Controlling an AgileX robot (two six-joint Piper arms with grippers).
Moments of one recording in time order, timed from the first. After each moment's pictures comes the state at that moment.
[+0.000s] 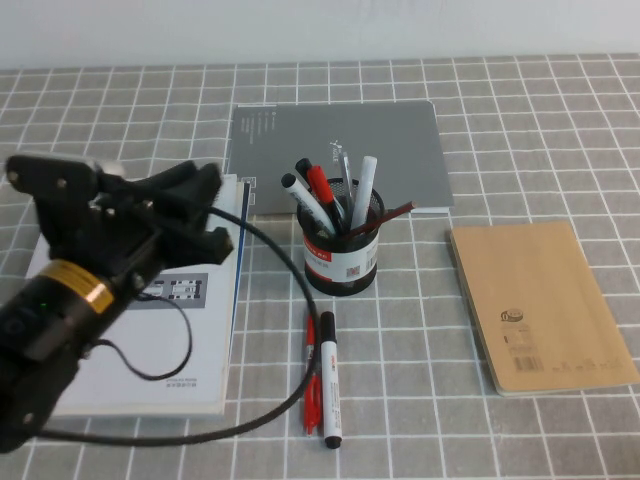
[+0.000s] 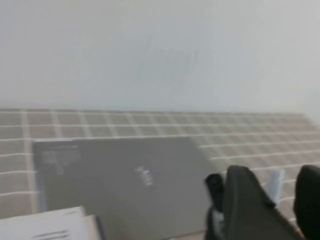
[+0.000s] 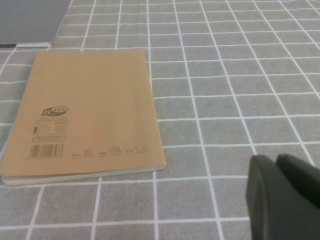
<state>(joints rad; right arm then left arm) 0.01 -0.01 0.03 -0.06 0.38 0.11 -0.41 1.37 -0.53 0.22 -0.68 -0.34</state>
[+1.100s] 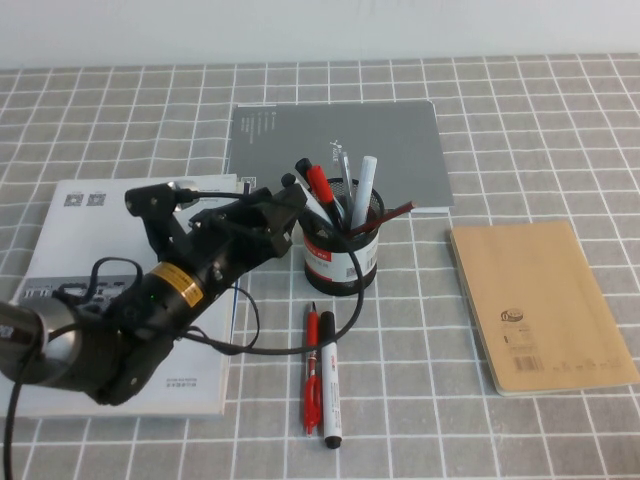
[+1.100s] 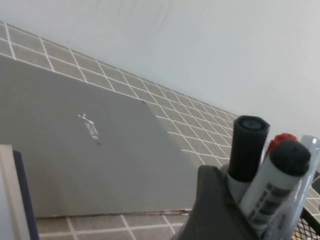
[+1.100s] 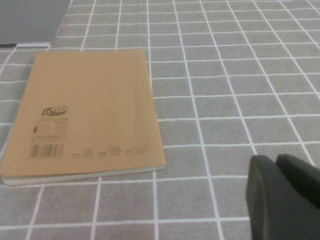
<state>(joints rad) 0.01 -0.01 0.03 -0.06 0.38 0.11 -0.41 1.92 -0.72 0.34 -1.12 -0.68</state>
